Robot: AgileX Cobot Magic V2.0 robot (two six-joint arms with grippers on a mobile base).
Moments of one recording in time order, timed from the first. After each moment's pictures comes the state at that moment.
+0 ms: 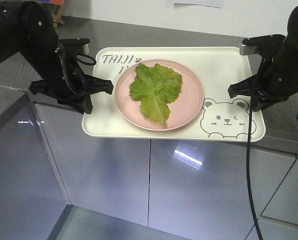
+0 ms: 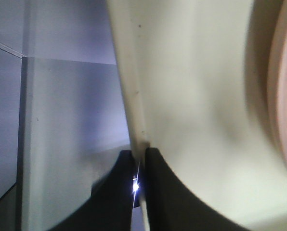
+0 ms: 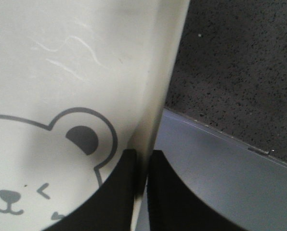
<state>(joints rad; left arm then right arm) -0.34 1.89 -1.82 -0.12 1.27 -0.18 0.14 1.76 -1.63 -0.08 1.19 0.02</state>
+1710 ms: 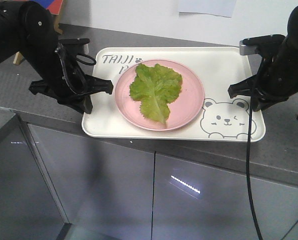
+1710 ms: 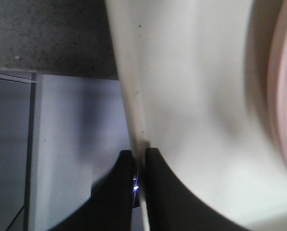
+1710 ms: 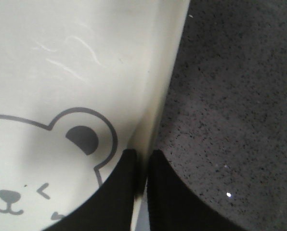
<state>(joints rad) -0.34 1.89 -1.82 -0.12 1.27 -0.18 0.14 1.76 -1.63 -0.09 1.19 0.02</state>
